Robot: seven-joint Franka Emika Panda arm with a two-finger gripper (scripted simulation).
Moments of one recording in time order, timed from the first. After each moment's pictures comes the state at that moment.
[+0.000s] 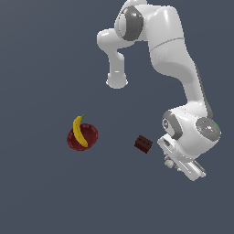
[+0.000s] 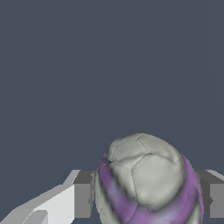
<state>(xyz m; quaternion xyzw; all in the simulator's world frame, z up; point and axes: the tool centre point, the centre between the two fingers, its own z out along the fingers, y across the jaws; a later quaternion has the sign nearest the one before) 0.116 0.259 0.037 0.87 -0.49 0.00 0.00</state>
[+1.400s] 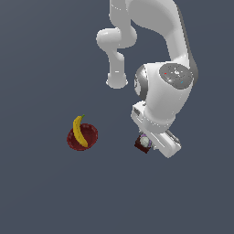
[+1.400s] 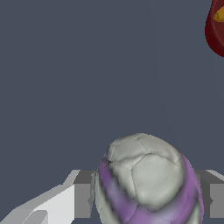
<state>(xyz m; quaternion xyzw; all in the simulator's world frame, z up) 0.077 0.124 0.182 0.87 -0.49 0.00 0.00</state>
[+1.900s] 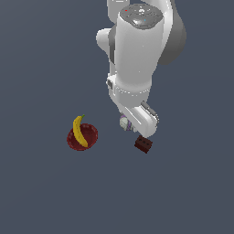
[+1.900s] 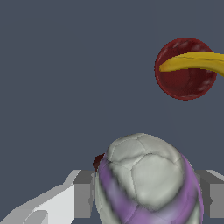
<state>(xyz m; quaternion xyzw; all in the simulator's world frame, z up) 0.055 0.040 0.274 0.87 -0.49 0.00 0.00</state>
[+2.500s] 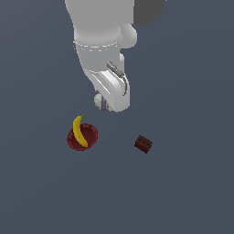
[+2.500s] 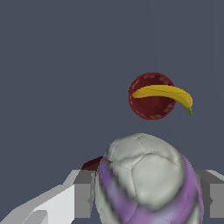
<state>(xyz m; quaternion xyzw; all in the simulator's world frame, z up) 0.038 -0.037 0.360 0.87 -0.49 0.00 0.00</state>
